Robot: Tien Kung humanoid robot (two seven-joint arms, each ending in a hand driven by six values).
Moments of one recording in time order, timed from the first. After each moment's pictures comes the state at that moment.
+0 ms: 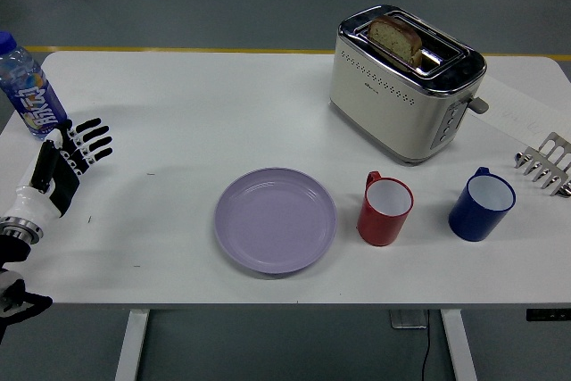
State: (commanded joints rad) left arm -0.14 0.27 -1.53 -1.22 0.84 -0.09 -0.05; right arm 0.10 -0.04 1.43 0.22 -1.04 -0.20 -0.38
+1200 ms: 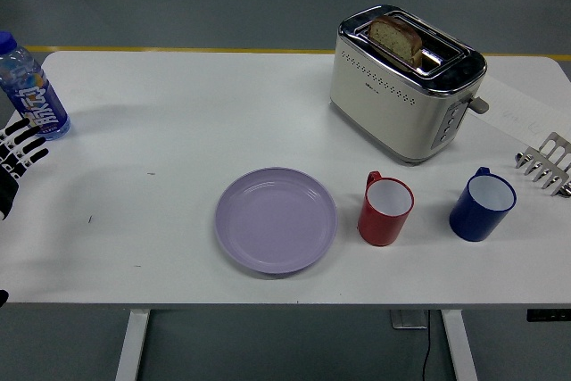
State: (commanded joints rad) left arm -0.13 0.29 -1.65 -1.15 0.82 -0.08 -0.05; right arm 0.09 -0.04 1.45 0.22 -1.06 -0.21 -0.39
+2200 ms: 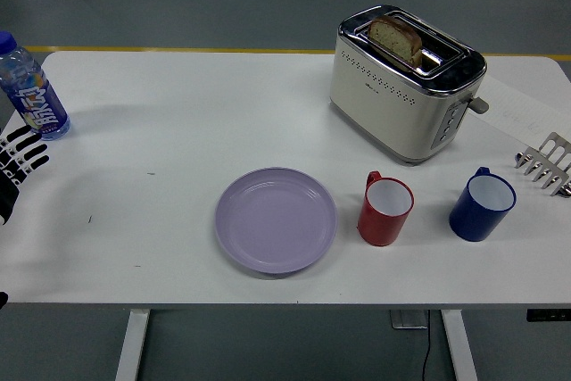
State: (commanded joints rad) left arm -0.13 0.29 -1.66 -1.13 0.83 -0.08 -0.03; right arm 0.10 -0.04 1.46 0.22 -1.06 -0.21 -0.39
